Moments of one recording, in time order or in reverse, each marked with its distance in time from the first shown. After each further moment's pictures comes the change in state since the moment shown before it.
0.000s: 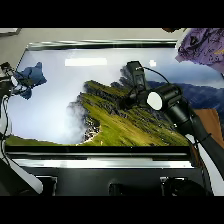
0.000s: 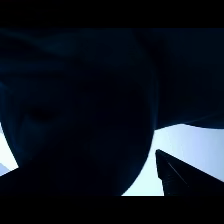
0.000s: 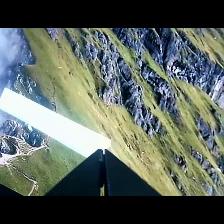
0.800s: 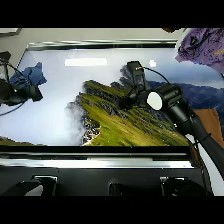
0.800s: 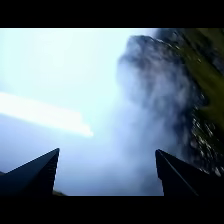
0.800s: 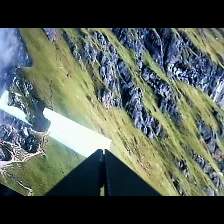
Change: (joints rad) left arm -0.375 0.924 -0.509 -0.069 -0.646 0.034; right arm 0.000 0.000 0.000 0.002 0.000 0.000
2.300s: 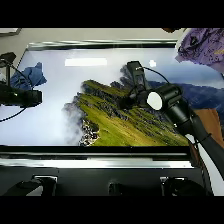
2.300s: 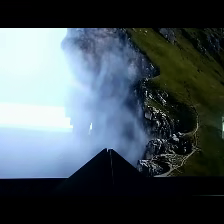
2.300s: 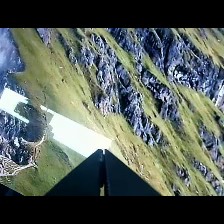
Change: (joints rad) left arm -0.077 0.096 -0.020 -0.140 -0.082 0.097; right arm 0.000 0.000 0.000 0.000 0.000 0.000
